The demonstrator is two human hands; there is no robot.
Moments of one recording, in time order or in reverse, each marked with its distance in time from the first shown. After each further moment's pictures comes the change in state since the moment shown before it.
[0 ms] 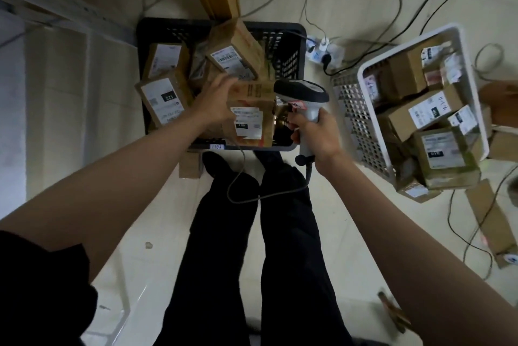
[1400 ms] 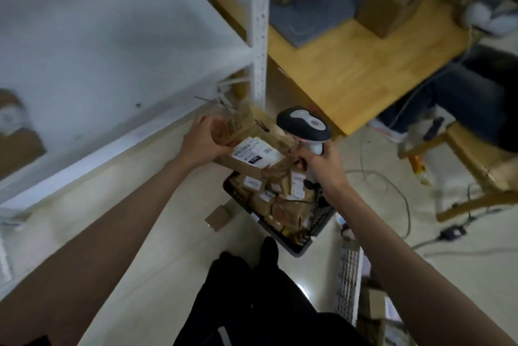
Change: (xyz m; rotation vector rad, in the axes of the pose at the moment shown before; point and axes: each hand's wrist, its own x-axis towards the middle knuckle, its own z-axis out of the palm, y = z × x) left_hand -0.411 0.027 -0.175 -0.527 0.962 -0.403; right_hand -0.274 -0.224 0.076 -0.459 -0.605 -0.711
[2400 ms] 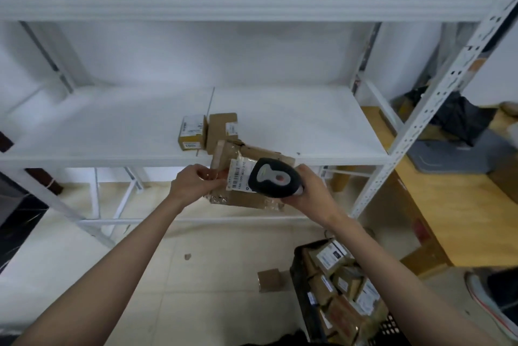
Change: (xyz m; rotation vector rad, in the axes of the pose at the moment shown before) left_hand -0.308 -0.117 -0.201 -0.352 0.544 -0.547; right_hand -0.153 -0.127 0.209 -0.580 -0.694 -0.887
